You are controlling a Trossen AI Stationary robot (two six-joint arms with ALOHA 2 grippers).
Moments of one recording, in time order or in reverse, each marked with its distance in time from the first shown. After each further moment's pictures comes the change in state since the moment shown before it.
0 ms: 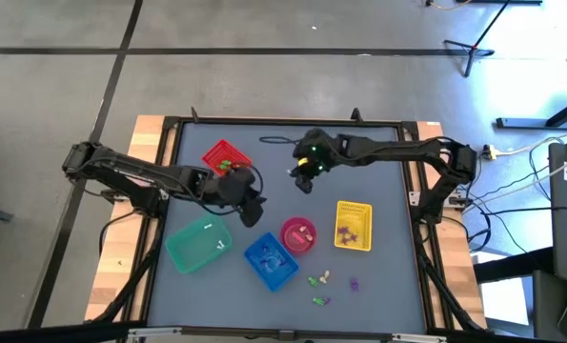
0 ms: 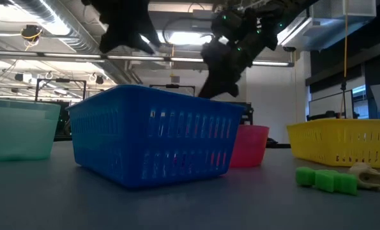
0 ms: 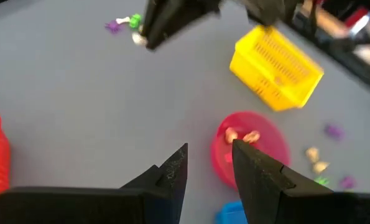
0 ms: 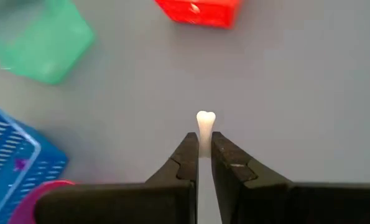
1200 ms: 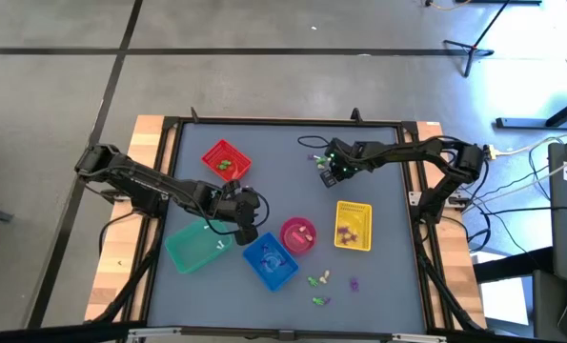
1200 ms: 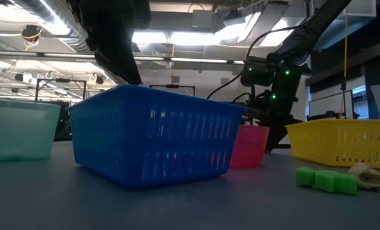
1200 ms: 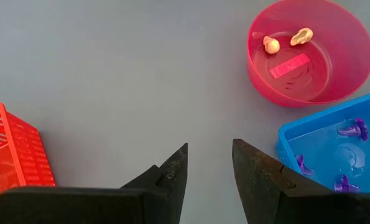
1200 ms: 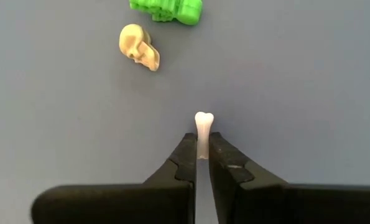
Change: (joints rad) left arm -0.085 0.149 -0.003 -0.143 -0.026 0.221; right arm -0.154 -0.005 -0.360 -0.132 0.269 0.377
